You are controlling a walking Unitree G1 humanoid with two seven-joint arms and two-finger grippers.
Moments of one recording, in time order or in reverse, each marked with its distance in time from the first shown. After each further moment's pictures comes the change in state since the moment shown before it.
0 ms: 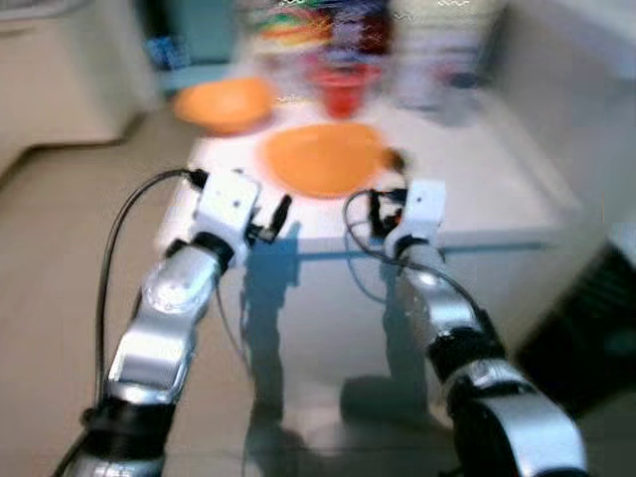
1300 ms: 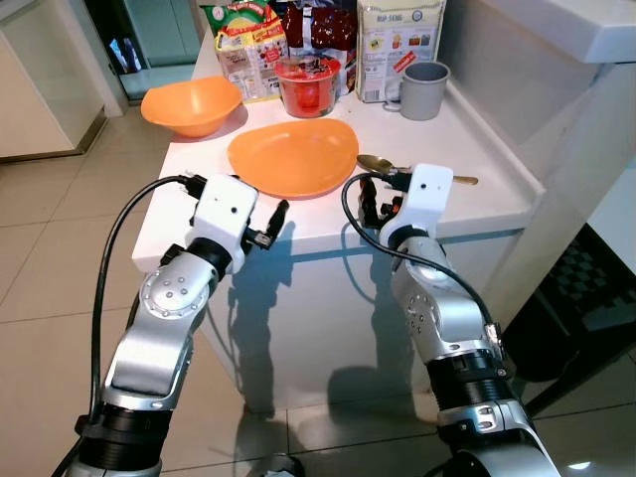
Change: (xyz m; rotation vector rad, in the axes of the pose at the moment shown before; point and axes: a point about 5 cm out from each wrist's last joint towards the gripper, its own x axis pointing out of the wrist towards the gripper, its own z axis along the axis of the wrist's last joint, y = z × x) left arm -0.010 0.015 -0.007 0.013 0.044 0.060; right arm -0.023 0.042 0.042 0.099 -0.002 0.074
